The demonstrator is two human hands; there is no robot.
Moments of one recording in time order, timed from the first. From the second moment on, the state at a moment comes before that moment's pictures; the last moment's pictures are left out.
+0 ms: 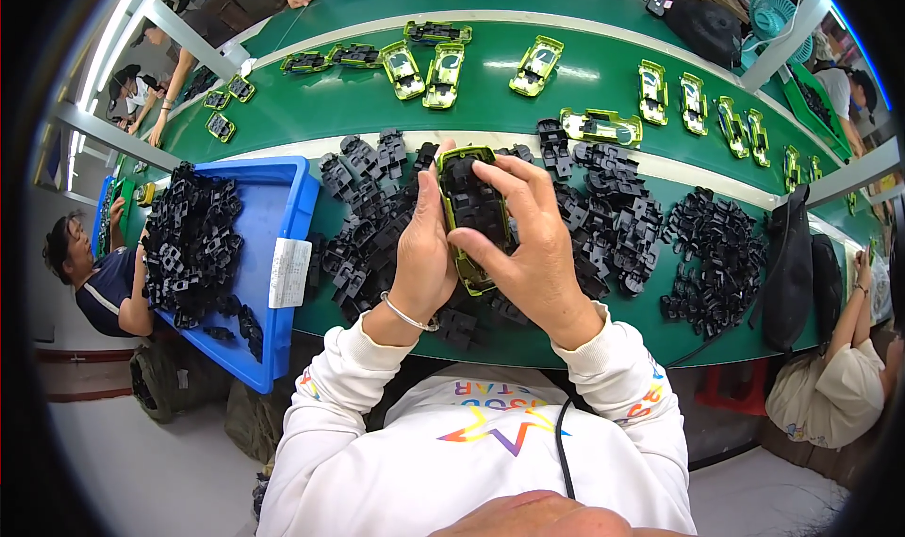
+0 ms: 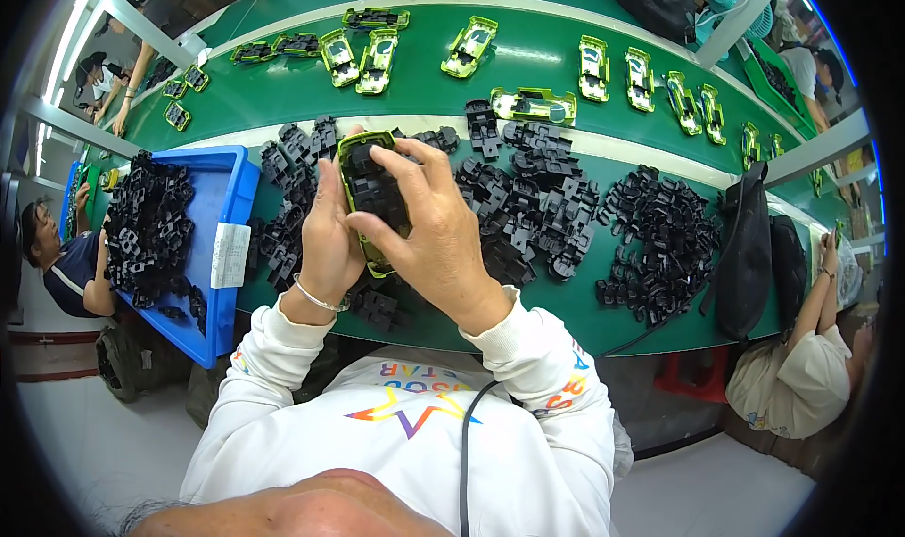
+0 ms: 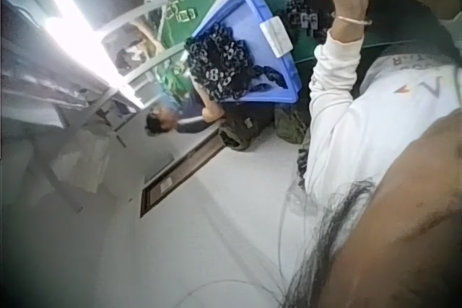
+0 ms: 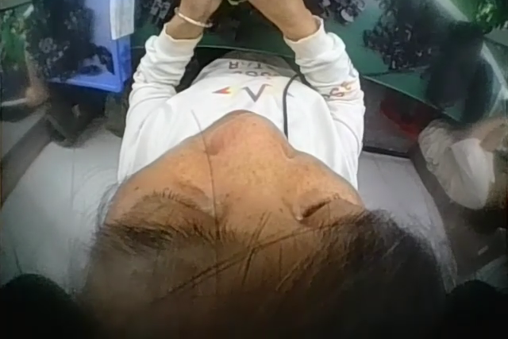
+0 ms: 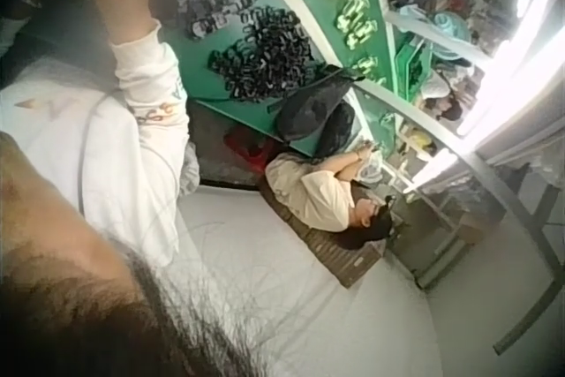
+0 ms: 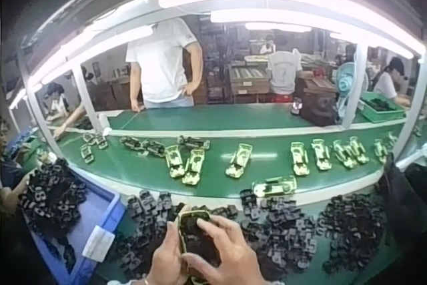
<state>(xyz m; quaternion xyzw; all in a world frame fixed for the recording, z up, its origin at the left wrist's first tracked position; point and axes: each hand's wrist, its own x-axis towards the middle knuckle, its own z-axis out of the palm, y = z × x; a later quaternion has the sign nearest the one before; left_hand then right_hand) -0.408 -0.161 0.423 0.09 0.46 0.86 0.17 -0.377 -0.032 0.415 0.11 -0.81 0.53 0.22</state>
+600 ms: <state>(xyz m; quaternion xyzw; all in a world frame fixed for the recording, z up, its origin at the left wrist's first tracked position) -0.411 -0.169 0.409 0.09 0.51 0.84 0.15 -0.376 -0.016 0.429 0.17 -0.83 0.52 0.10</state>
